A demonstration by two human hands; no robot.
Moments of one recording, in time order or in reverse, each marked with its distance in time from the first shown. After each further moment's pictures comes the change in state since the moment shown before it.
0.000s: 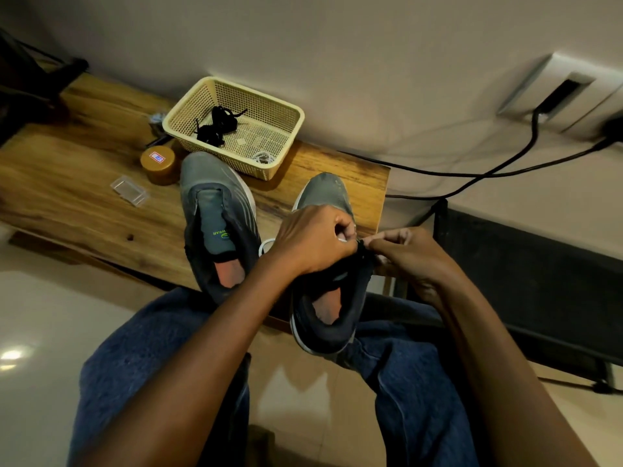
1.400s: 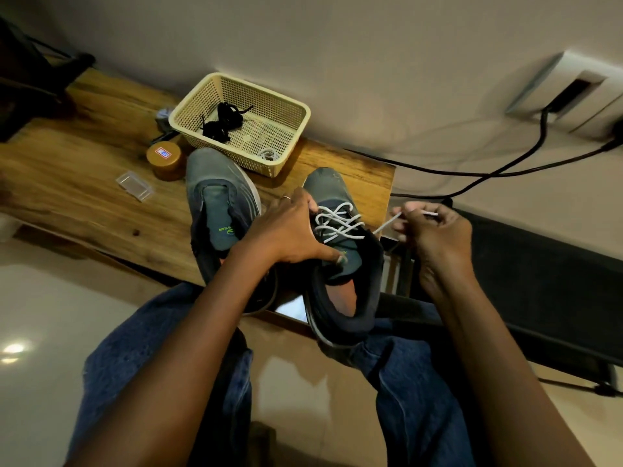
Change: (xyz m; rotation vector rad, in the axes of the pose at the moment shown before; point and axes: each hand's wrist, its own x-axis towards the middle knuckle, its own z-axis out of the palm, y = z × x) left_hand 0.000 -0.034 -0.019 0.120 -0.140 -0.189; right_hand -0.005 -0.012 0.003 0.431 0.393 -0.157
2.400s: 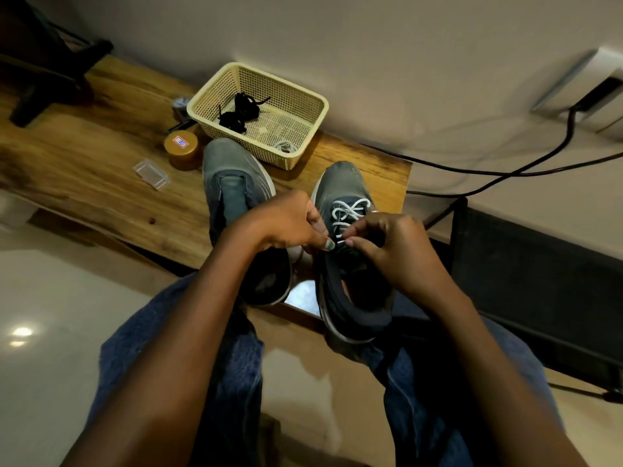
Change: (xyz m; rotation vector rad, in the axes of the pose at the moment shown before) left_hand -0.016 -0.010 -0.025 -0.376 -0.197 -0.021; right_hand -0.013 0.022 0.024 -0.879 -0.498 -0.560
